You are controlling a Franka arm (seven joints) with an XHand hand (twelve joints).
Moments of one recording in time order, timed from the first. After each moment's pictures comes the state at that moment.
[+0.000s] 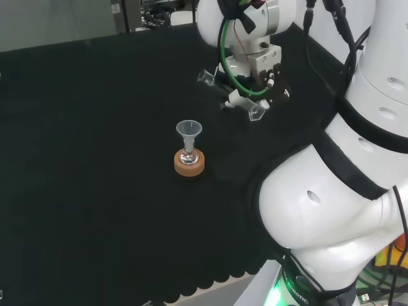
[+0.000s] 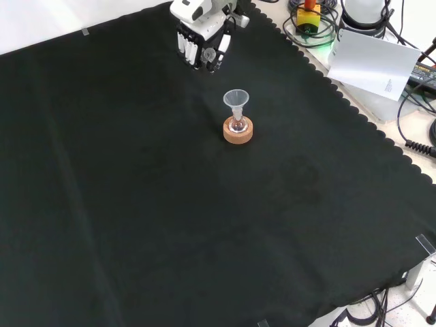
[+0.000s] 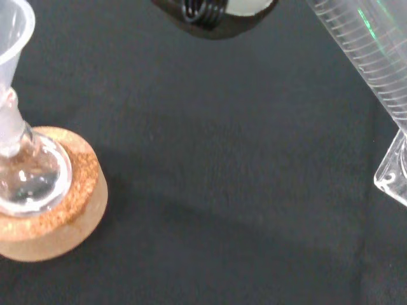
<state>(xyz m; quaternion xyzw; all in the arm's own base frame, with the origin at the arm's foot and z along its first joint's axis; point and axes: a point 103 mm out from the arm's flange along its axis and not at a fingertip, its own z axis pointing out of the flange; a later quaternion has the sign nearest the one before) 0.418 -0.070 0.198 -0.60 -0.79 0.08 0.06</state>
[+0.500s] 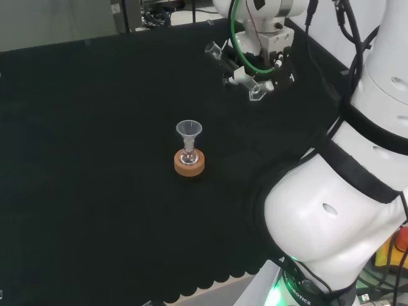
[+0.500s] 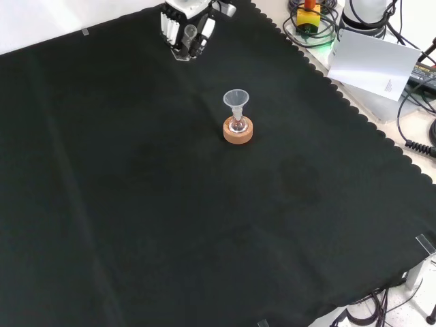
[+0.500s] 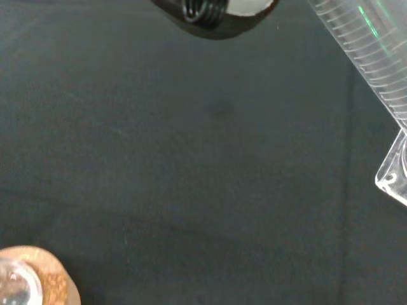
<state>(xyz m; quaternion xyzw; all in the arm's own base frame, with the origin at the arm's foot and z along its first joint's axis) 0.450 -0.092 0.229 -0.62 -0.78 0.01 0.05</state>
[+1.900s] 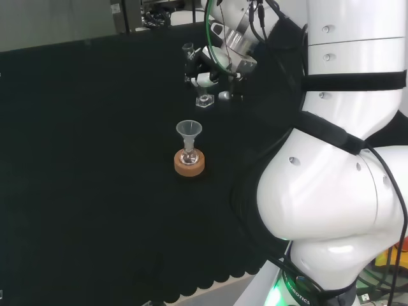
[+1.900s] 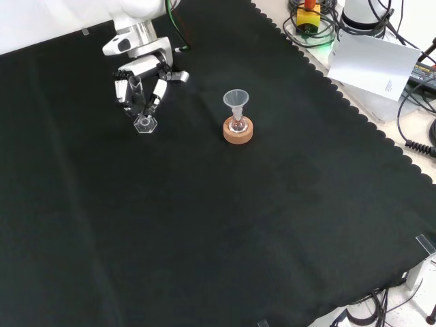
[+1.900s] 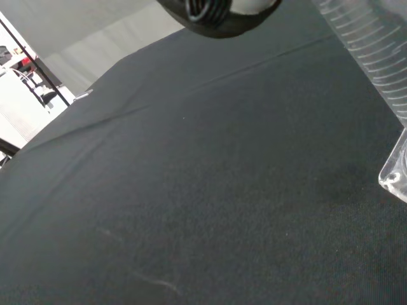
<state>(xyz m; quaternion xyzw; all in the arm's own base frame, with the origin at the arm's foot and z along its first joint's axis) 0.603 -0.051 0.111 -0.58 -0.77 -0.21 0.17</state>
